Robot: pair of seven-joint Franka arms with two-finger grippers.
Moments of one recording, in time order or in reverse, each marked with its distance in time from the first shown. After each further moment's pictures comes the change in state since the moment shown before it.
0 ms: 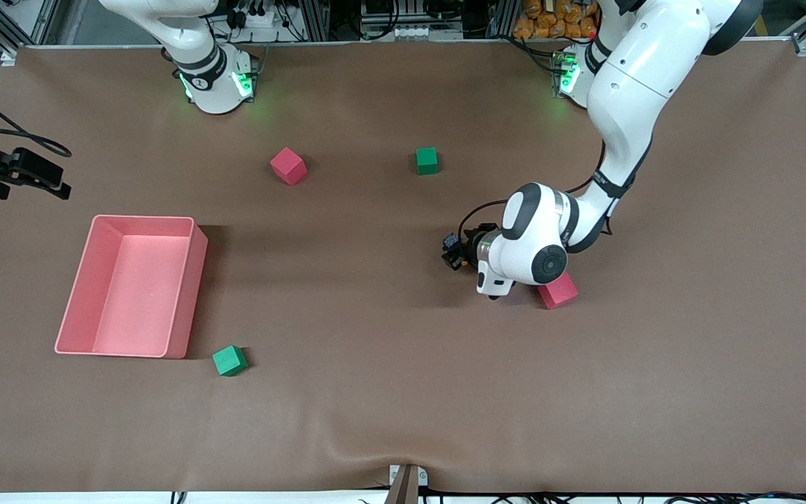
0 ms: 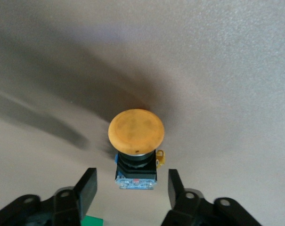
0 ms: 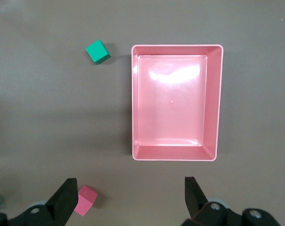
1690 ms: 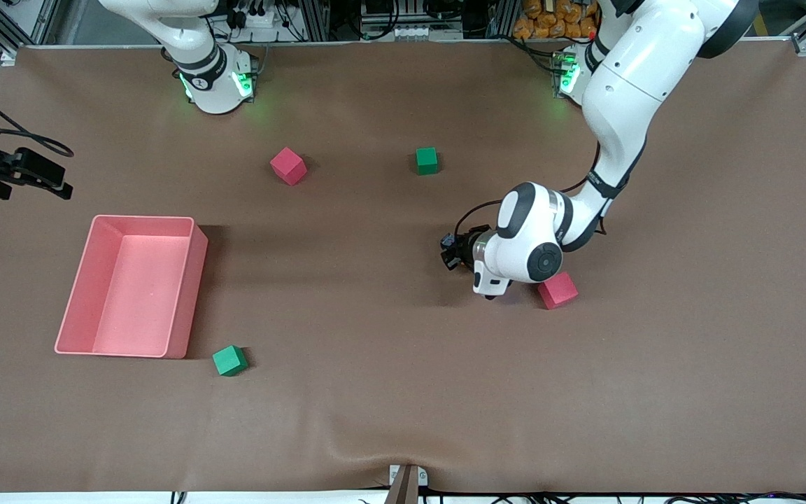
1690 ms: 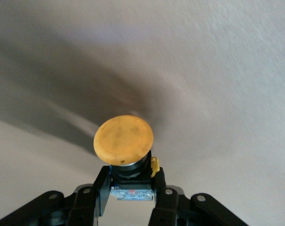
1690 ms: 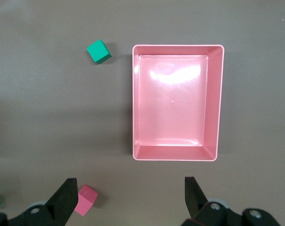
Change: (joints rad) left arm -0.028 0.009 -0.011 0.011 -0.006 0.044 -0.055; right arm 0.001 0.000 0.001 0.000 0.000 0.000 0.000
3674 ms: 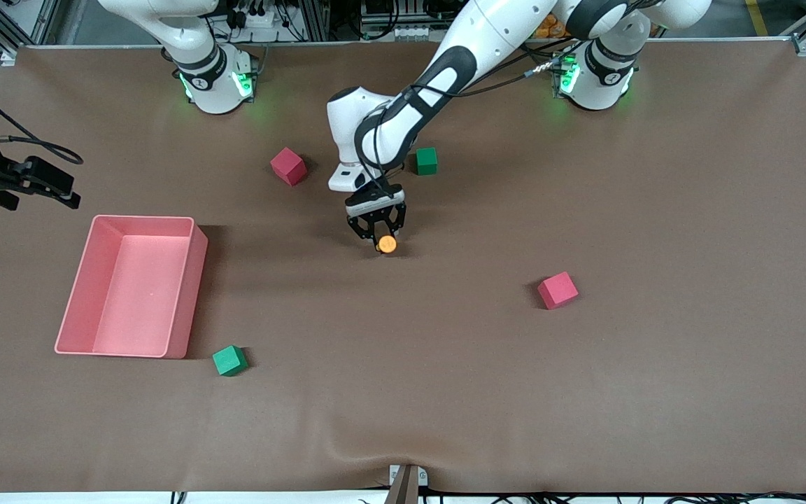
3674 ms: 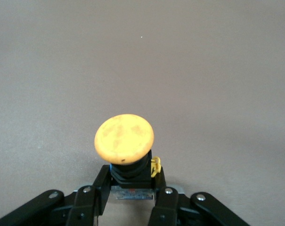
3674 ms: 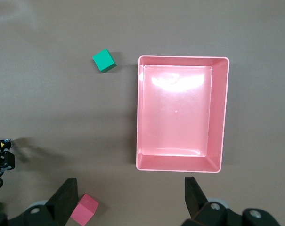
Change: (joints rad) left arm -0.632 0.134 0.126 0.232 1.513 -0.036 -1.032; right arm 0.029 0.017 -0.007 0.000 -0.001 0.050 0.000
